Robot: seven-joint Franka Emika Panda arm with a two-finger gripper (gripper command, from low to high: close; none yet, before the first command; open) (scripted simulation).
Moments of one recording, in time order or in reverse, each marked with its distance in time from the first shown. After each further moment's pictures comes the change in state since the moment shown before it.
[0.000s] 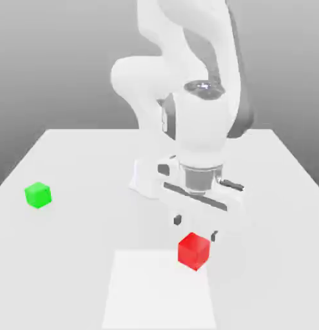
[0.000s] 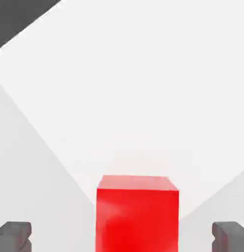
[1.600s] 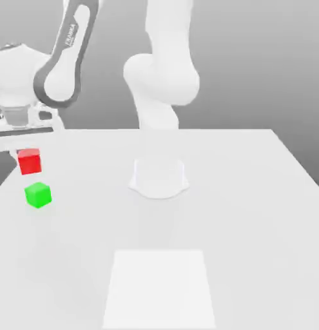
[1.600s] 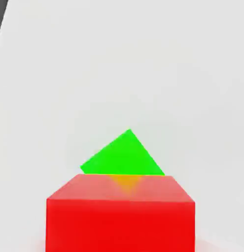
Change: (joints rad) arm -0.858 -0.165 -0.694 0.031 -0.013 -0.190 0.670
